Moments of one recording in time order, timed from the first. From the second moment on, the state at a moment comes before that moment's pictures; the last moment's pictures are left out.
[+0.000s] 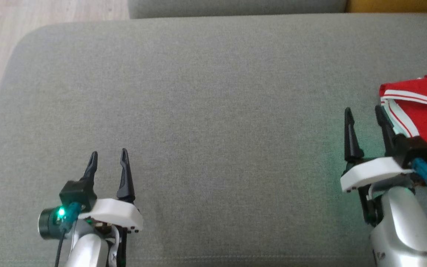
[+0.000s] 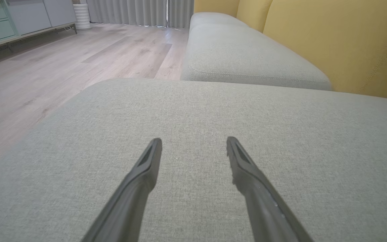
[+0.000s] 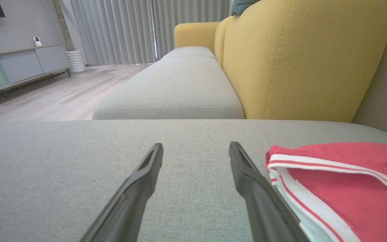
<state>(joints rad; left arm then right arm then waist) -0.09 0.04 -0.17 0.30 -0.16 0.13 -0.26 -0.32 -0.05 -0.06 0.51 0.01 0.12 -0.25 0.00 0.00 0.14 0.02</state>
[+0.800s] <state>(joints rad) -0.02 0.04 -0.15 0.32 -0.22 0.07 -0.26 -0.21 -0.05 0.00 0.49 0.08 0.12 -0.25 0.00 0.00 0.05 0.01</state>
